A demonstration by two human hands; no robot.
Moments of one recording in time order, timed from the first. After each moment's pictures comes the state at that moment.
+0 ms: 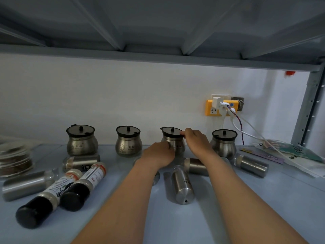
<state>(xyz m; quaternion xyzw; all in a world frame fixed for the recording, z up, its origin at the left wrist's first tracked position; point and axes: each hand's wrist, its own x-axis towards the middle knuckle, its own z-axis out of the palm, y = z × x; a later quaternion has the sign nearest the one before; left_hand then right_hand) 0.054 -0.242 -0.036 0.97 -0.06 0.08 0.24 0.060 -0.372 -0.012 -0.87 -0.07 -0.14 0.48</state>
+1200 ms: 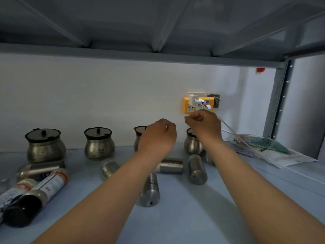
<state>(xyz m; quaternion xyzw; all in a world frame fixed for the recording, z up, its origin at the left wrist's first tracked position) 0.015 -0.321 0.011 0.88 -0.08 0.22 0.42 0.055 -0.452 0.016 -0.80 -0.03 -0.34 0.50</state>
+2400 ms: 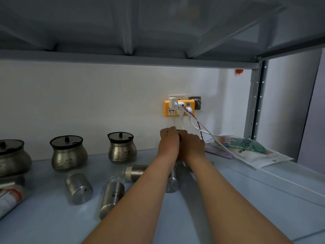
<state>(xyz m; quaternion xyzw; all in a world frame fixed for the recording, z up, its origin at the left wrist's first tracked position) 0.068 -0.431 -0.004 0.68 0.02 0.05 0.73 0.097 -0.502 -0.032 -0.96 0.03 -0.24 0.16</state>
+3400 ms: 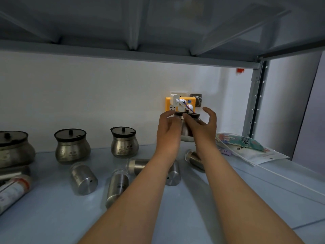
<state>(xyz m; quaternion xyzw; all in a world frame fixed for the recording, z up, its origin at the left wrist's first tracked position) 0.041 -0.418 -0.003 0.60 -0.15 0.18 0.76 0.072 -0.511 -0.009 -0.59 -0.05 -0.32 0.74</state>
